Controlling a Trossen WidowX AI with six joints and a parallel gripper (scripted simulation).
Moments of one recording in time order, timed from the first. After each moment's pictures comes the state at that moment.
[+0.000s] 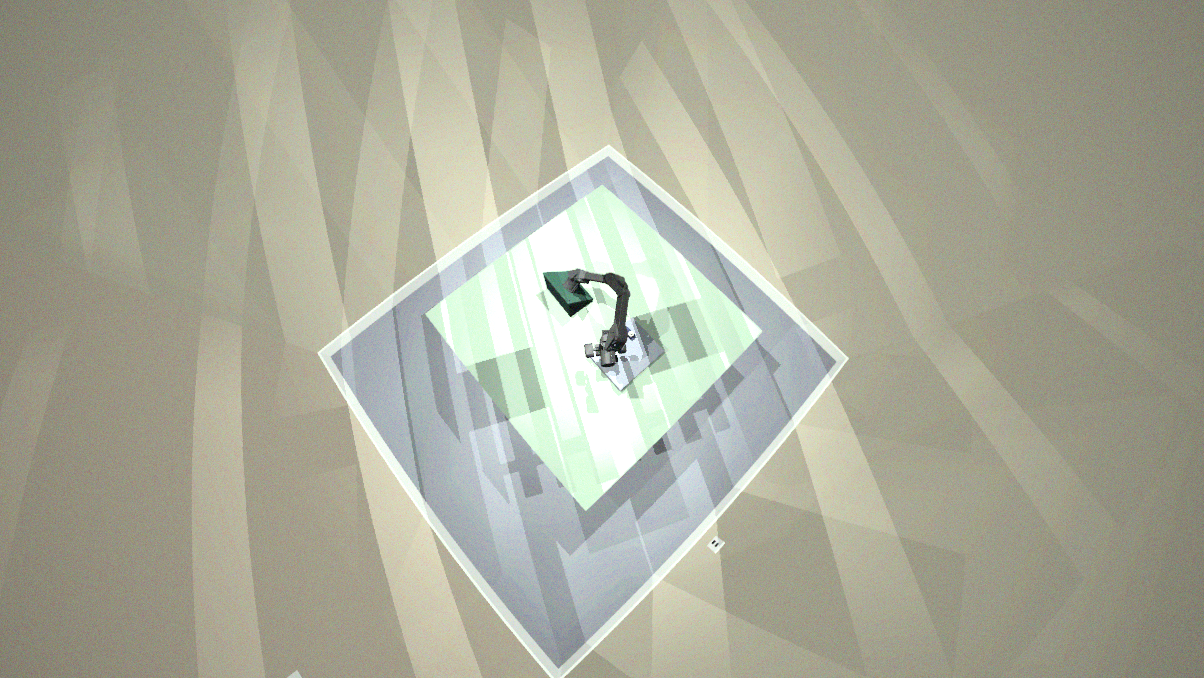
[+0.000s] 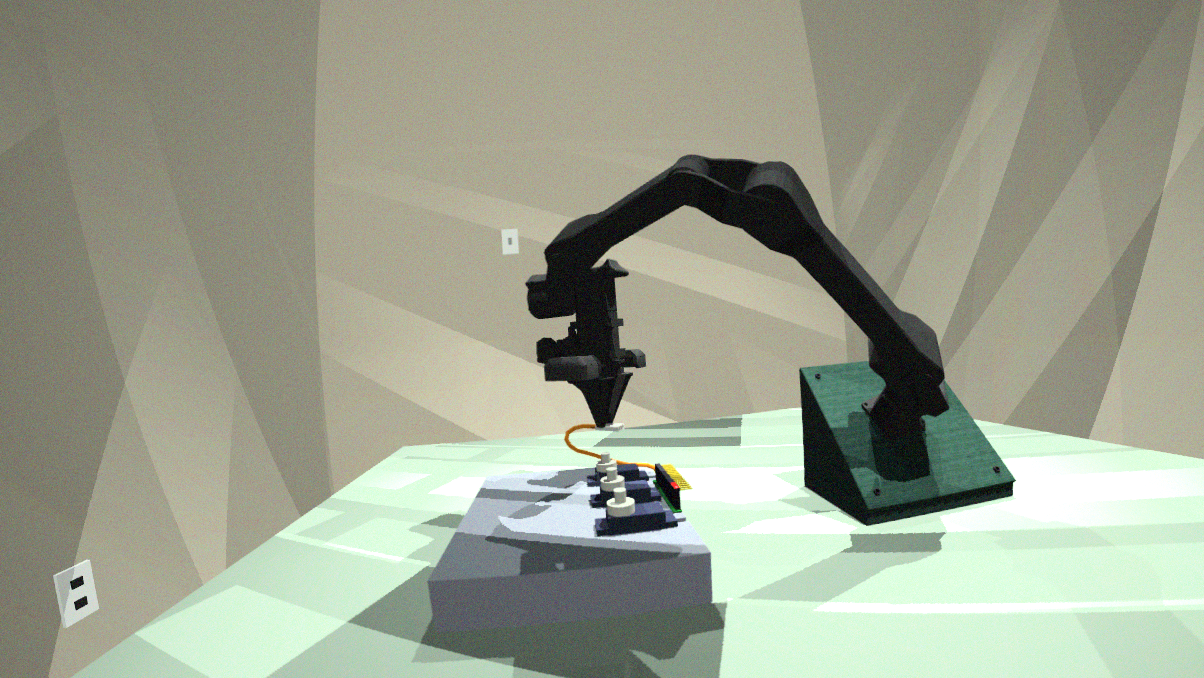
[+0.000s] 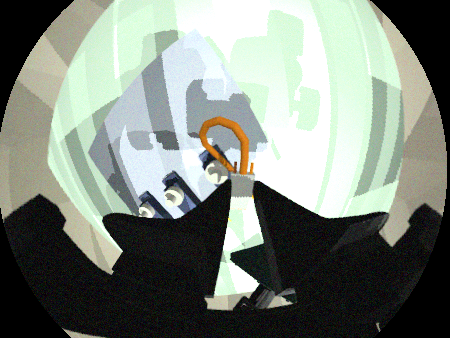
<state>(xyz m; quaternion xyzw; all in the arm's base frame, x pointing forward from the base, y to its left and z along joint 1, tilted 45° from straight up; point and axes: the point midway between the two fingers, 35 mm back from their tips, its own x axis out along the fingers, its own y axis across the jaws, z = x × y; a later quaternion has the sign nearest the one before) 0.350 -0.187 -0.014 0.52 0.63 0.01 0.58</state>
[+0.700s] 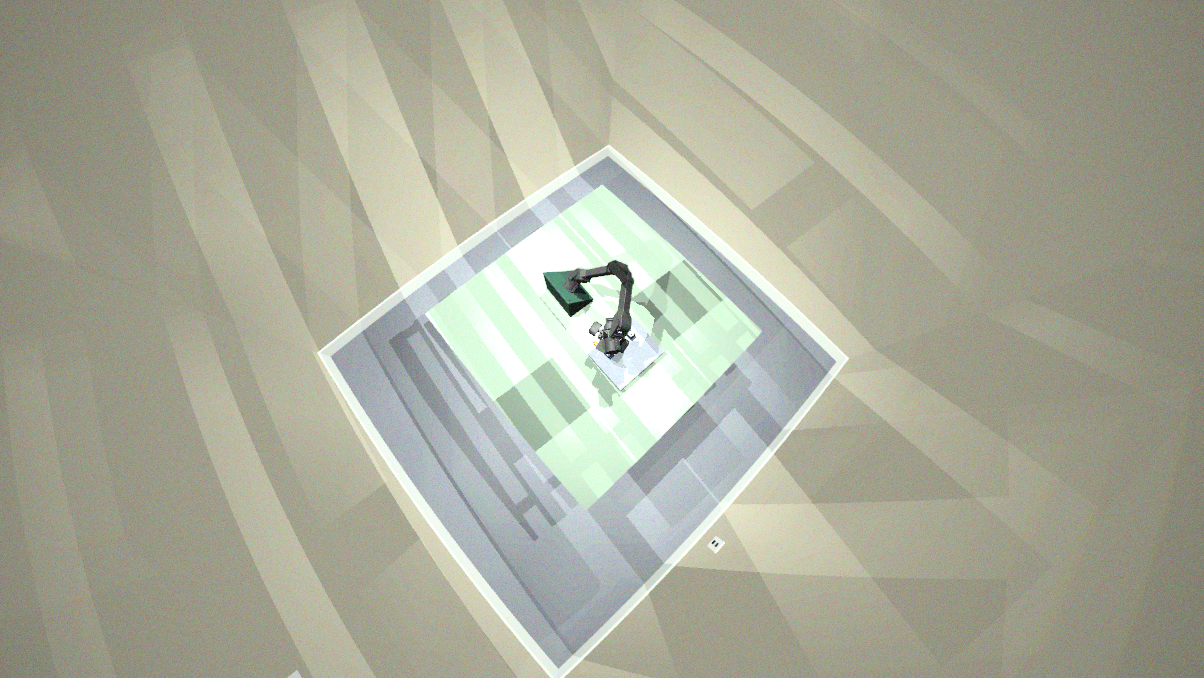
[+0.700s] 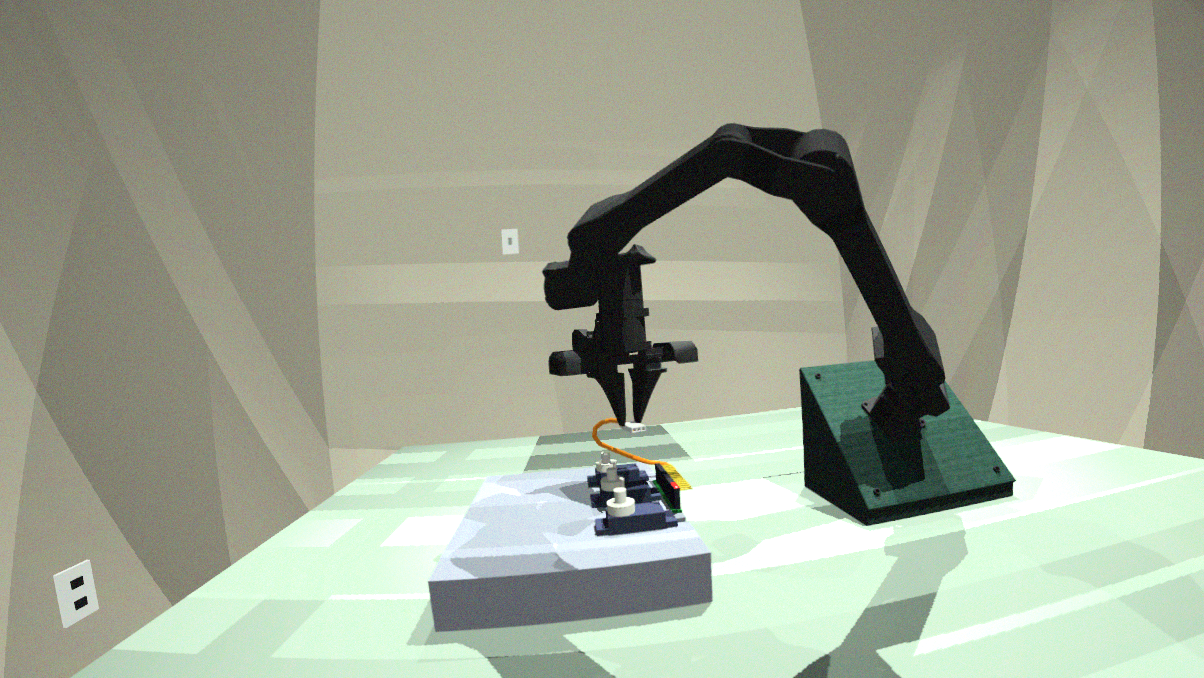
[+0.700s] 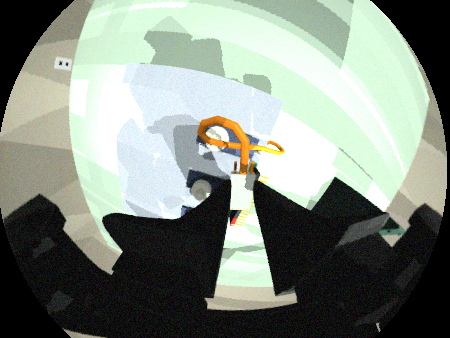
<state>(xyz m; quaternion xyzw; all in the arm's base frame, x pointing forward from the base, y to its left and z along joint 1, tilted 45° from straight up) 0.327 -0.153 0.022 0.68 0.60 -0.20 0.36</state>
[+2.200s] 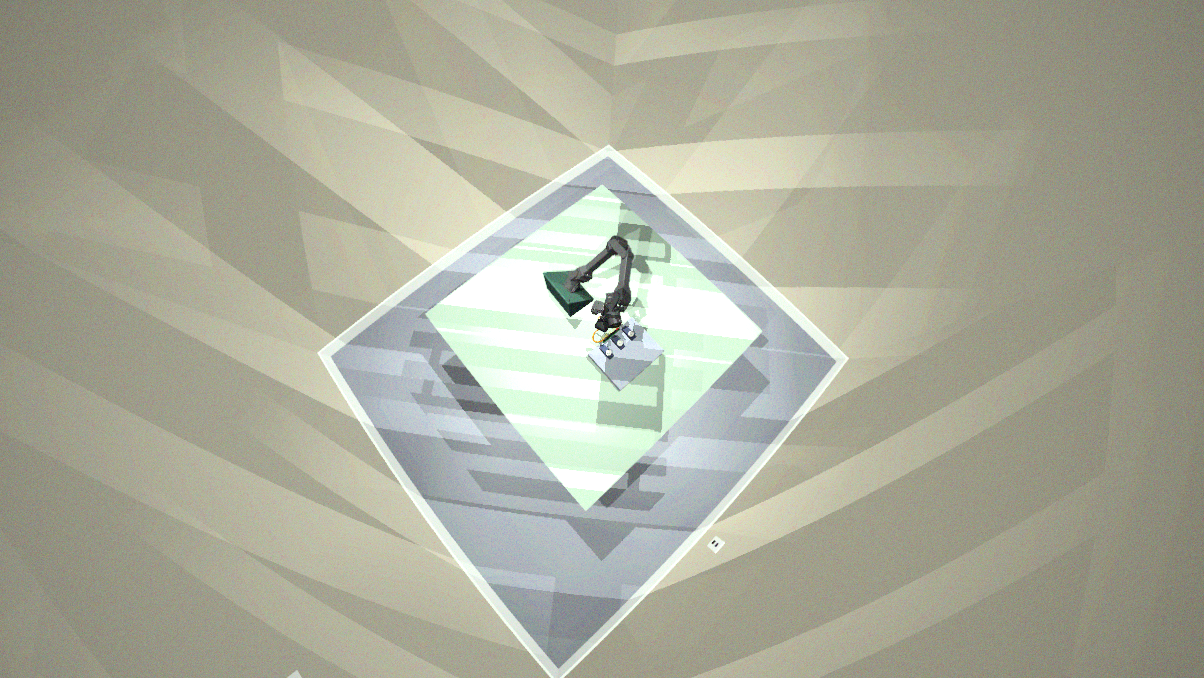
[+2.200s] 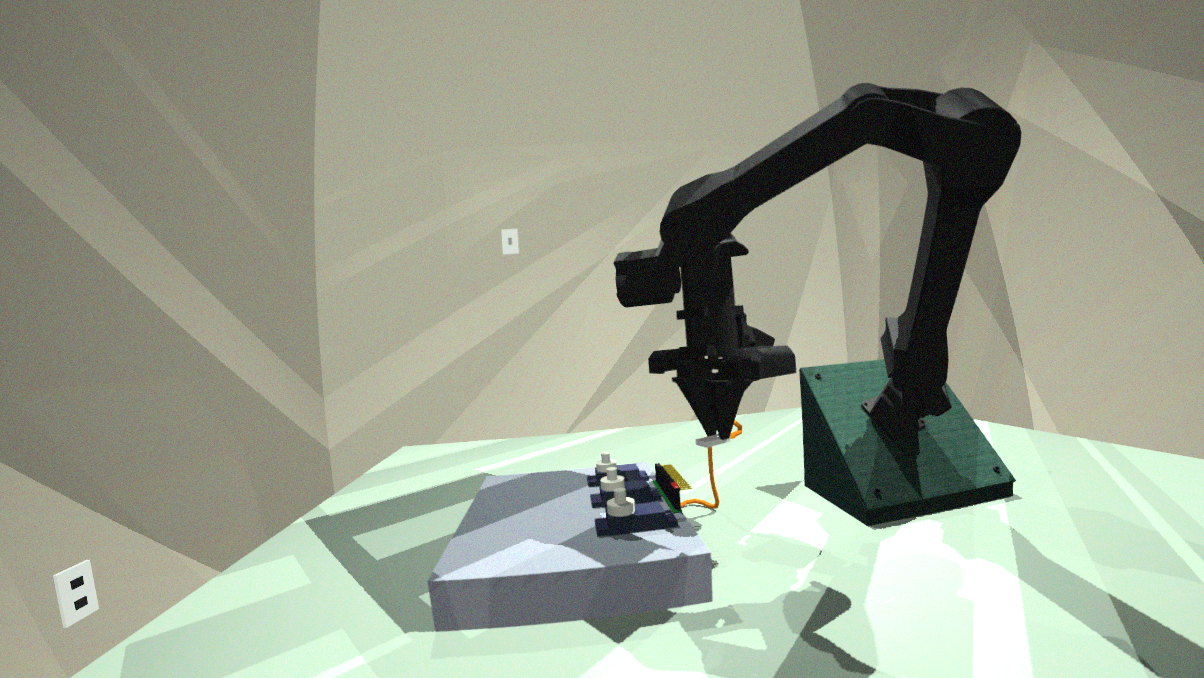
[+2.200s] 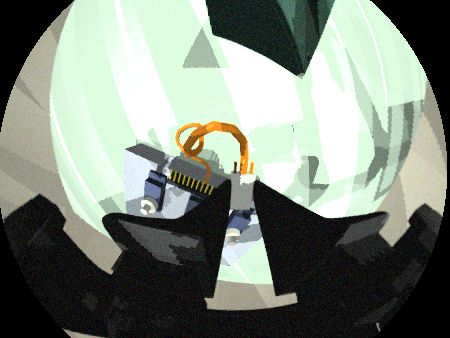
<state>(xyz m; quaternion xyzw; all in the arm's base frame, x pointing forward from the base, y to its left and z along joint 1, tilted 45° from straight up) 0.253 -0.069 0.067 0.75 0.30 -0.56 -0.20</state>
